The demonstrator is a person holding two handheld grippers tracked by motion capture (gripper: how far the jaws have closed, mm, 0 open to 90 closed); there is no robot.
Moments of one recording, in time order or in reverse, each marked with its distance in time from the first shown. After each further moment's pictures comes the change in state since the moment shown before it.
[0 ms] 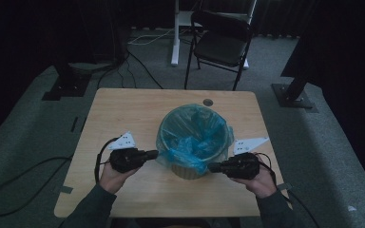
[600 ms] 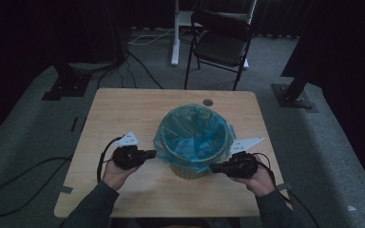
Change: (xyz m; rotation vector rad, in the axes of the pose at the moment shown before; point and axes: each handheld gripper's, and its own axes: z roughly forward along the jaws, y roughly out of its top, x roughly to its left) left arm 0.023 -0.014 0.018 0.080 0.067 -0.073; right arm -0.014 -0.011 0.009 0.079 -0.038 0.049
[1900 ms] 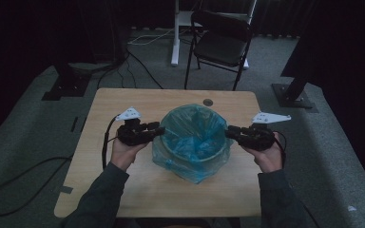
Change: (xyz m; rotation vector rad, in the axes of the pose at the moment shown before) left arm 0.009 0.071 -0.002 -0.161 0.033 -0.094; right arm -0.043 0.037 -0.051 -0.256 -0.307 0.083
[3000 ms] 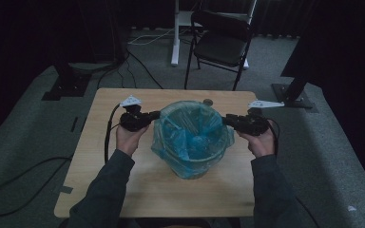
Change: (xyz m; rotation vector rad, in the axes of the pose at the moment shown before) left arm 0.040 0.015 0.028 -0.011 0.107 -0.067; right arm -0.035 0.017 0.031 -0.012 -0.017 0.122
